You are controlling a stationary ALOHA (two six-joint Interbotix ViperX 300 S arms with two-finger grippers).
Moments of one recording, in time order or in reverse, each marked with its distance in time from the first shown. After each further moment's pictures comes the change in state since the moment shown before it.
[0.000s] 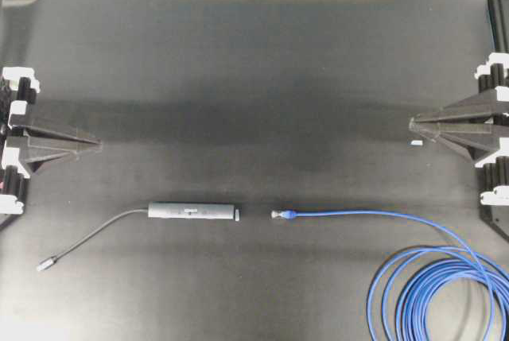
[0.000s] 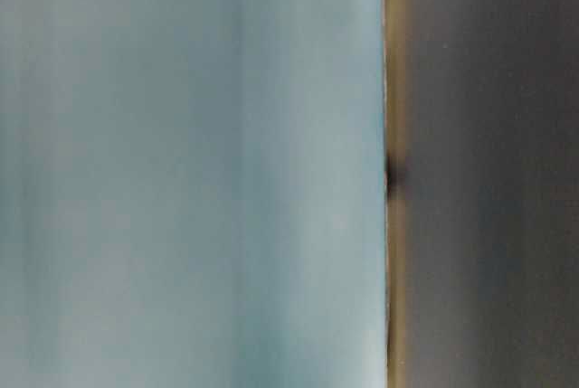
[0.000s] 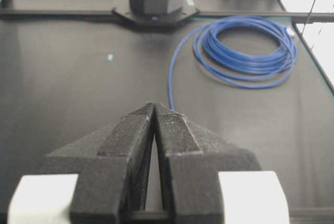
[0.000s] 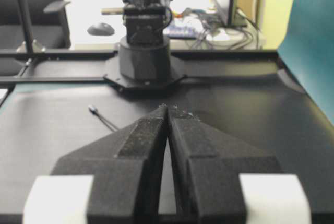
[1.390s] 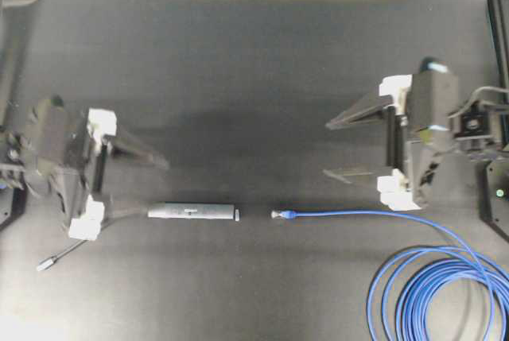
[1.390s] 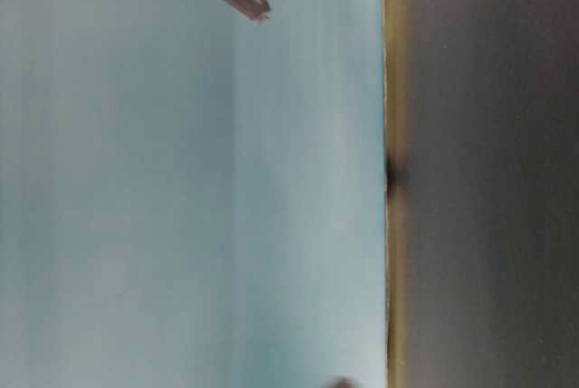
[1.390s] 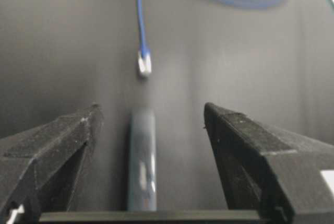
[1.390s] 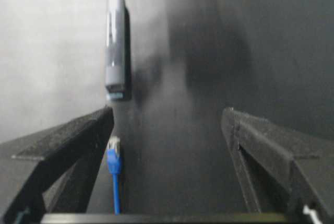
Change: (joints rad) left arm -0.060 0.672 0.041 0.040 -0.505 -0.144; right arm -0.003 0.534 -0.239 0.021 0.273 0.026
